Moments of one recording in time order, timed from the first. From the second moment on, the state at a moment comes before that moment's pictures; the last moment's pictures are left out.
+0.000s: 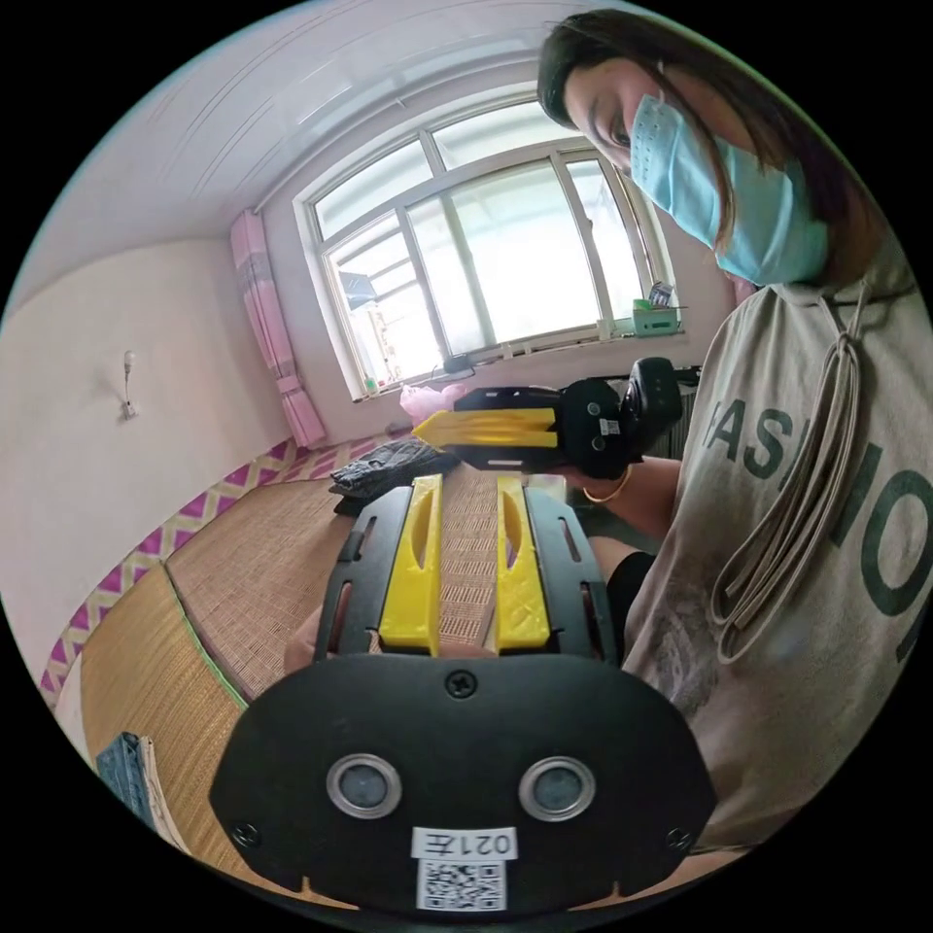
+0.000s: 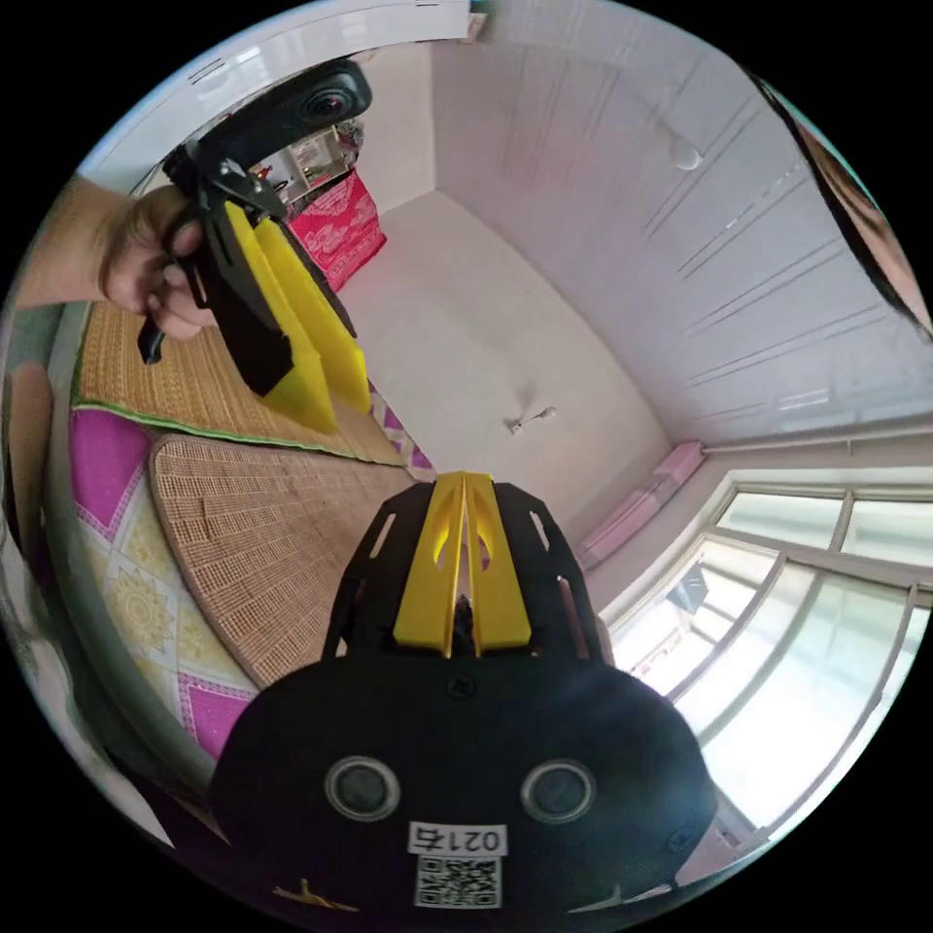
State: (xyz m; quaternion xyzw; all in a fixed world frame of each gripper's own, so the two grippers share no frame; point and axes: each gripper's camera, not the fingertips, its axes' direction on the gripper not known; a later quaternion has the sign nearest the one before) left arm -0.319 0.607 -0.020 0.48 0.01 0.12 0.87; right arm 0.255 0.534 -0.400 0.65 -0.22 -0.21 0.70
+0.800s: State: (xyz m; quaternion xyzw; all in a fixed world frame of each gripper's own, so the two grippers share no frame) left arm -0.352 0.611 -0.049 0.45 -0.02 0.11 0.88; right arm 0.255 0.566 -0.477 0.65 -0.24 -0.17 0.70
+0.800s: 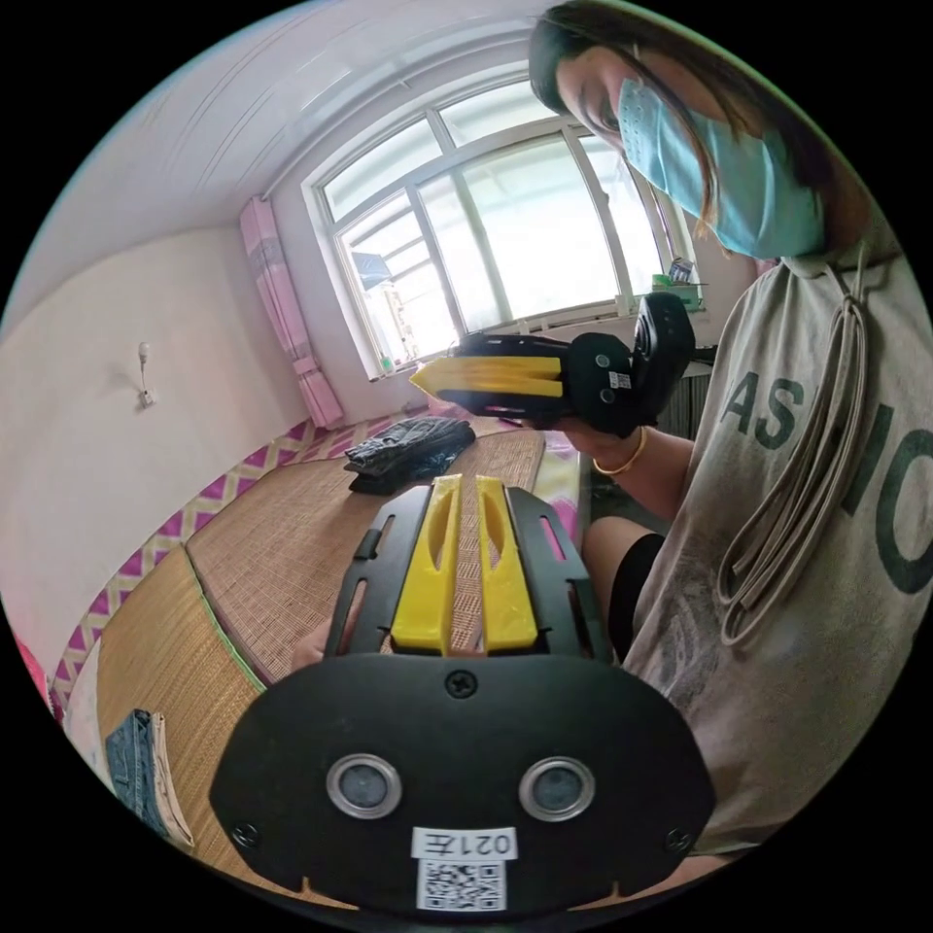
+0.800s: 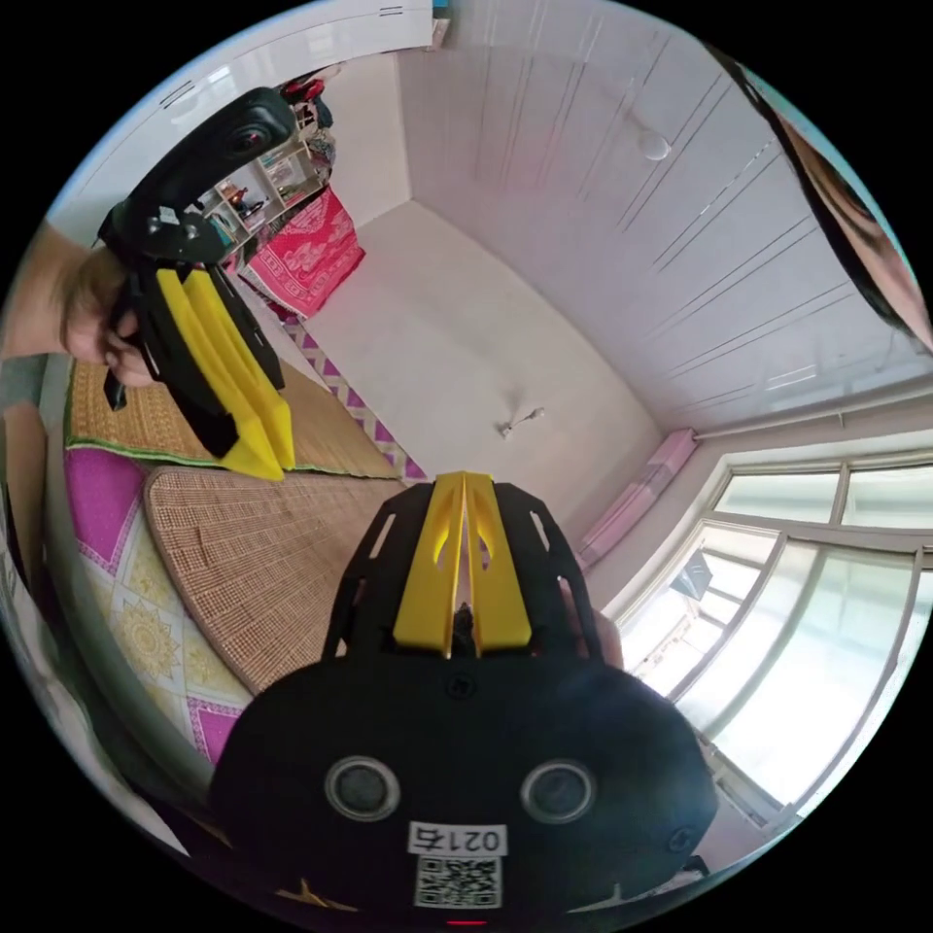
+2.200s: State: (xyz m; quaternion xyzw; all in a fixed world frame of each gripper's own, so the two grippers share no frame) left arm -0.443 0.647 0.100 0.40 0.00 -0.15 0.90; right arm -0.007 0.345 -0.227 0.37 -0.19 -0.28 0.86
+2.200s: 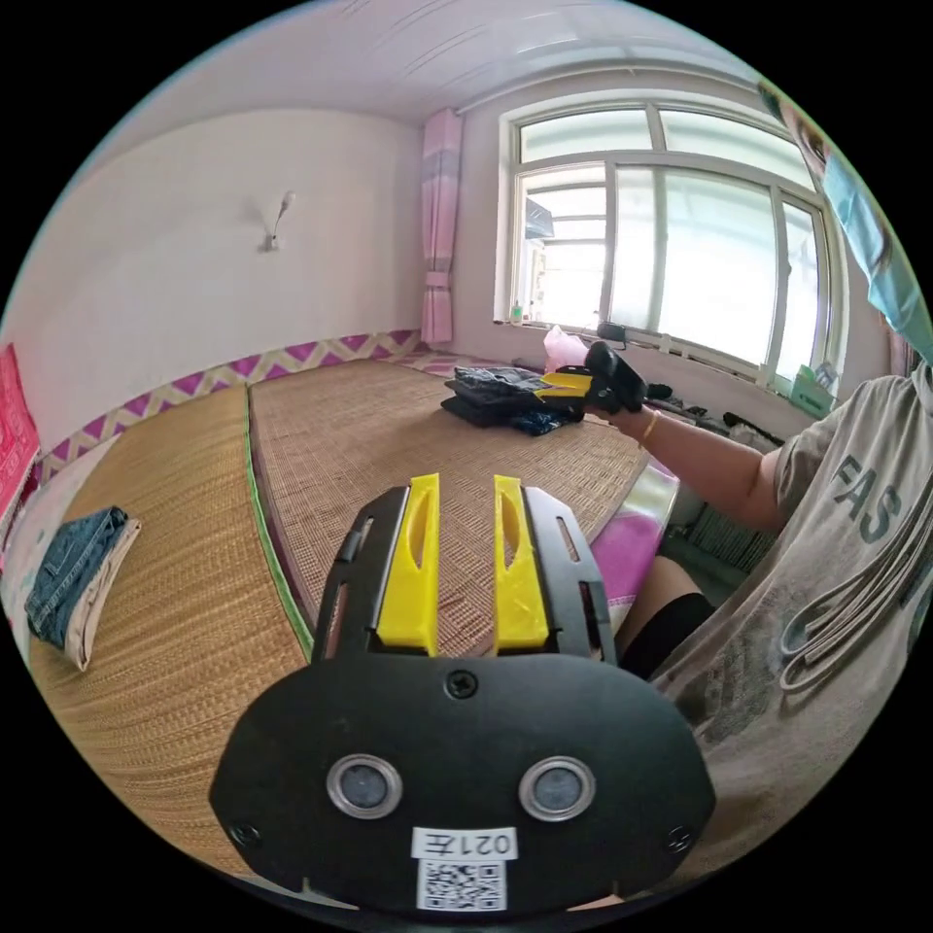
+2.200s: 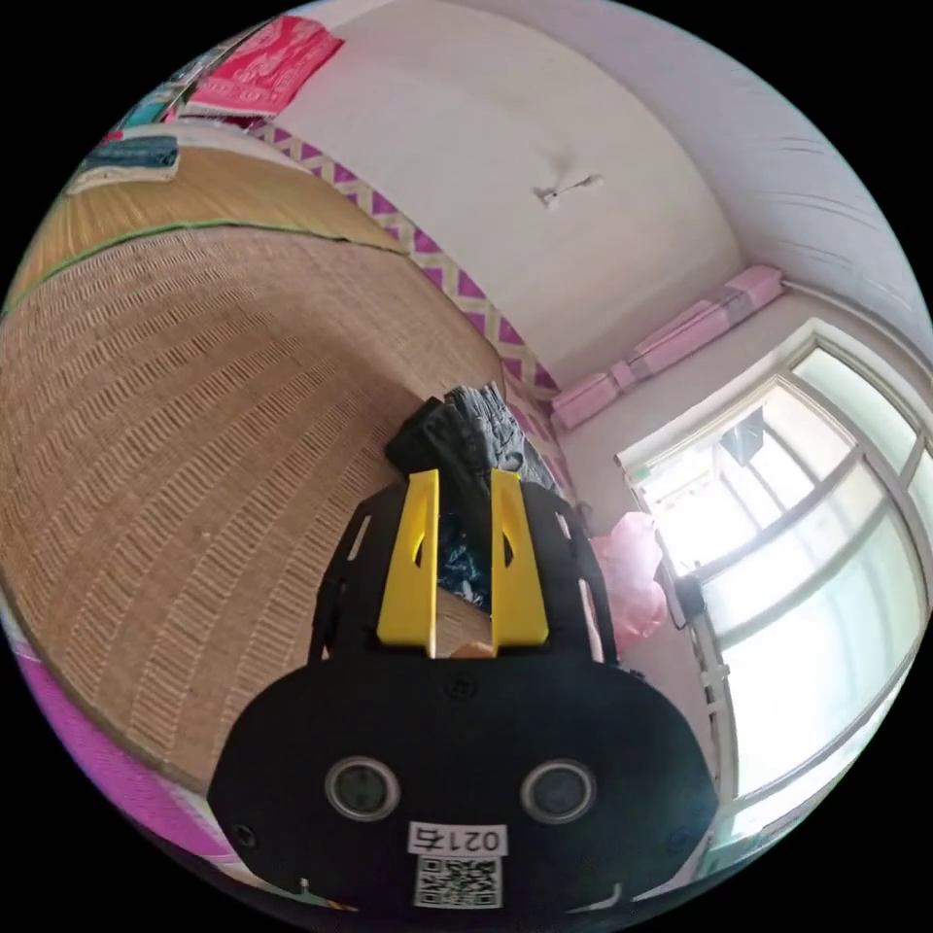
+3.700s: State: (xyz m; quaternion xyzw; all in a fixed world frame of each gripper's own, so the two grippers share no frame) left arm -0.409 0.773 0.259 0.38 0.04 -0.37 0.85; right arm -0.280 0.450 -0.341 0.20 -0.65 -0.36 0.64
